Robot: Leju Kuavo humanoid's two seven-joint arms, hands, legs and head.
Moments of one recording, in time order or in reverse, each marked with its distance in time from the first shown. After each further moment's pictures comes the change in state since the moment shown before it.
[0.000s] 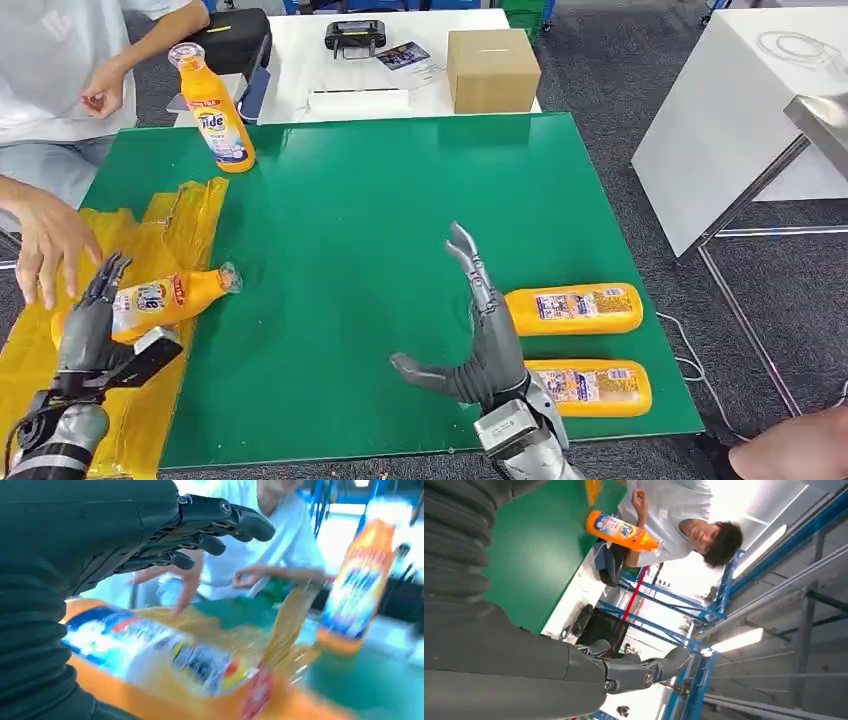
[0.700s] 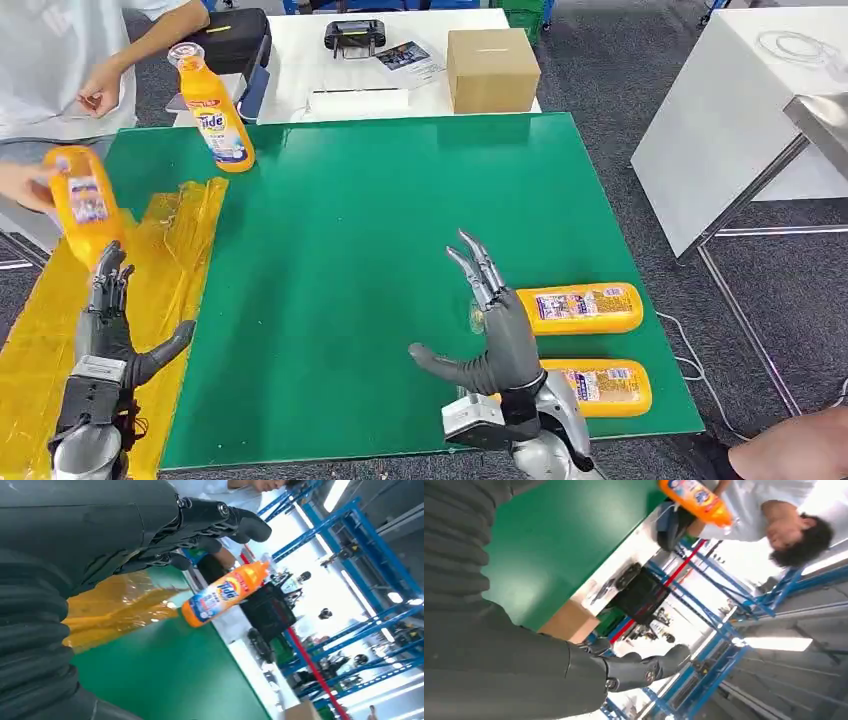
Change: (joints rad) left arm 0.192 -0.199 0.028 -0.495 0.452 -0.393 -0.051; right arm 0.016 -0.052 -0.056 0.000 0.296 -0.087 0.148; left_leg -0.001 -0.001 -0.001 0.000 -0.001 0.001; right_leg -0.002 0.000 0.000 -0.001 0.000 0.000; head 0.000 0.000
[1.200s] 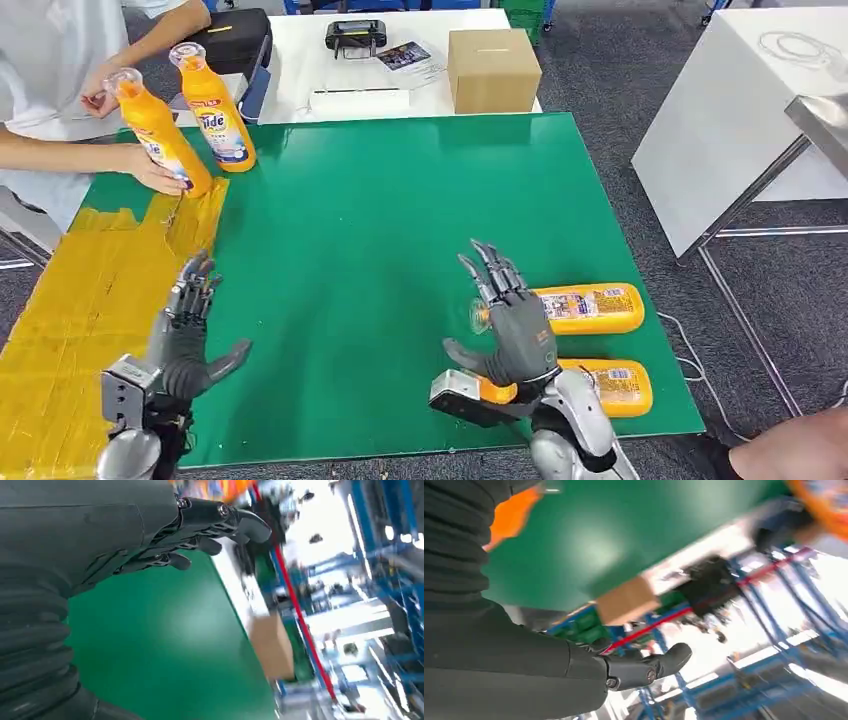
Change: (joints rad) left arm 0.039 -0.127 -0.092 -0.048 0.080 -0.309 0.098; right arm -0.001 -0.080 -0.063 0.058 0.359 0.036 0.244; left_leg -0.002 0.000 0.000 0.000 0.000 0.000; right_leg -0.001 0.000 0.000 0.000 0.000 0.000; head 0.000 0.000
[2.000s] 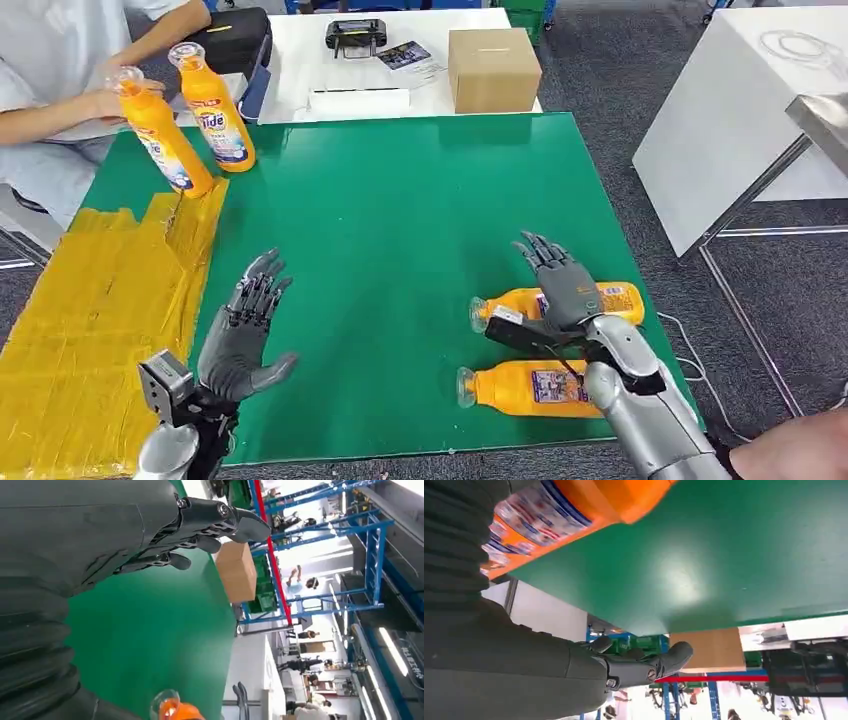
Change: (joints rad) left arm -0.038 -0.010 -0.191 0.016 0.135 -0.116 0.022; right arm -0.269 -0.173 -0.053 0.379 -0.002 0.190 0.048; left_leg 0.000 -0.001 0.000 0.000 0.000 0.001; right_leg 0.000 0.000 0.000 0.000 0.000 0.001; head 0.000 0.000
